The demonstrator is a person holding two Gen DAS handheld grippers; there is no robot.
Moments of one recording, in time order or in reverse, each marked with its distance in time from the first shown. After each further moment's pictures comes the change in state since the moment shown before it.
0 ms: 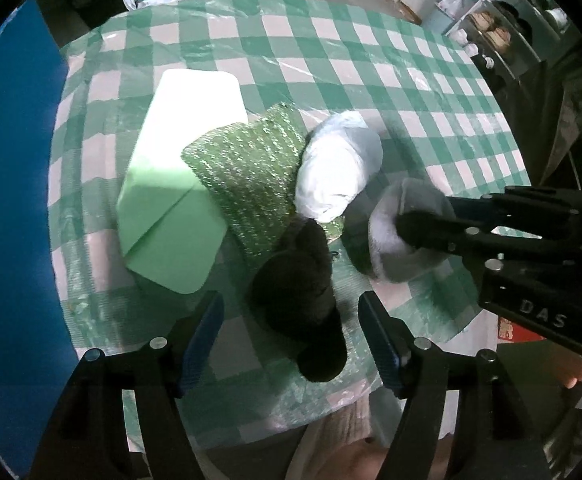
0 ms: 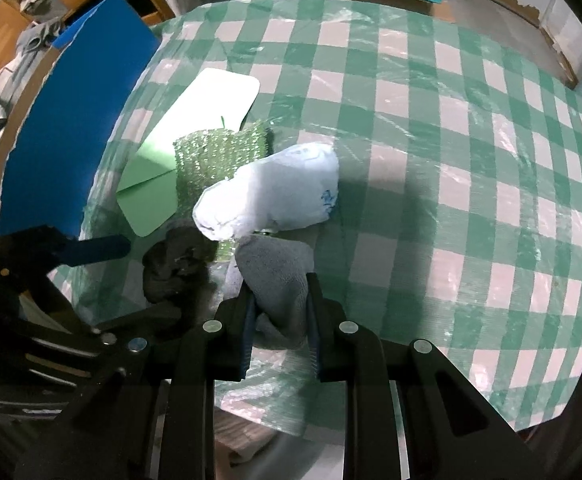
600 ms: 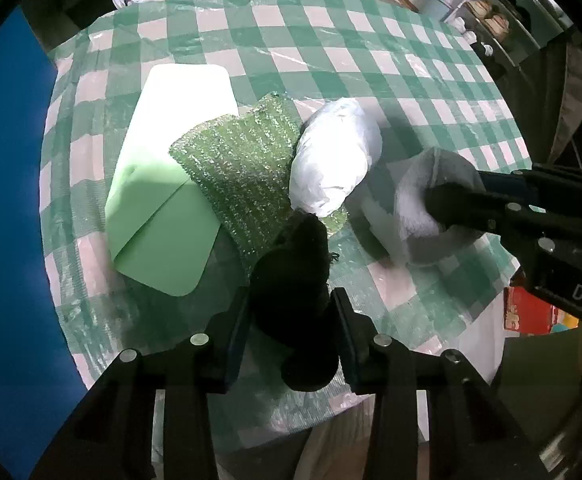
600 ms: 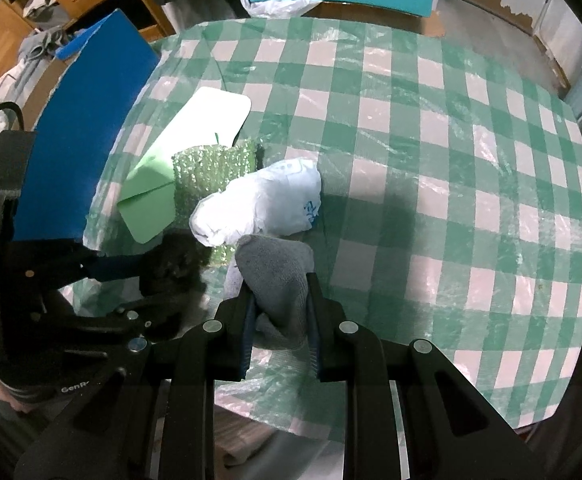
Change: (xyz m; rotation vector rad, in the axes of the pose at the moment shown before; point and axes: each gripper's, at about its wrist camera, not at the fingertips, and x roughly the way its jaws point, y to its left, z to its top) left arm 0.004 -0.003 0.001 0.029 0.020 0.009; right arm -0.020 -0.006 0.002 -0.006 -0.036 -0.006
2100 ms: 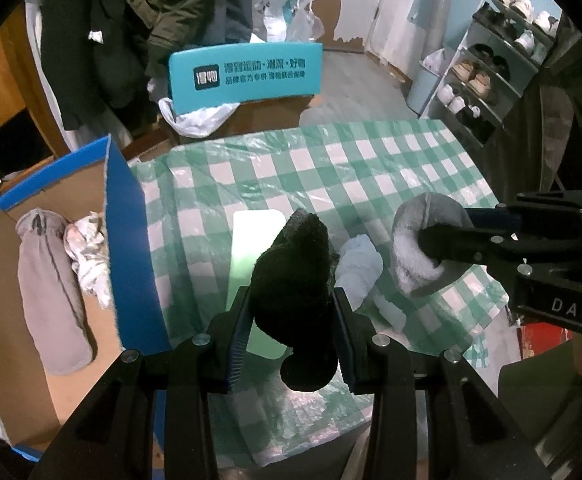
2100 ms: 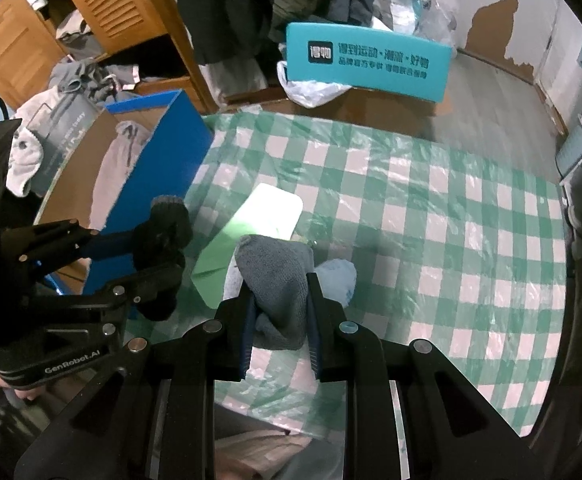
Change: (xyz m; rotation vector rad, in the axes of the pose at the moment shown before) left arm -0.123 0.026 0.018 0.059 -0.312 0.079; right arm -0.079 0.056 0.039 -0.056 -0.182 0.005
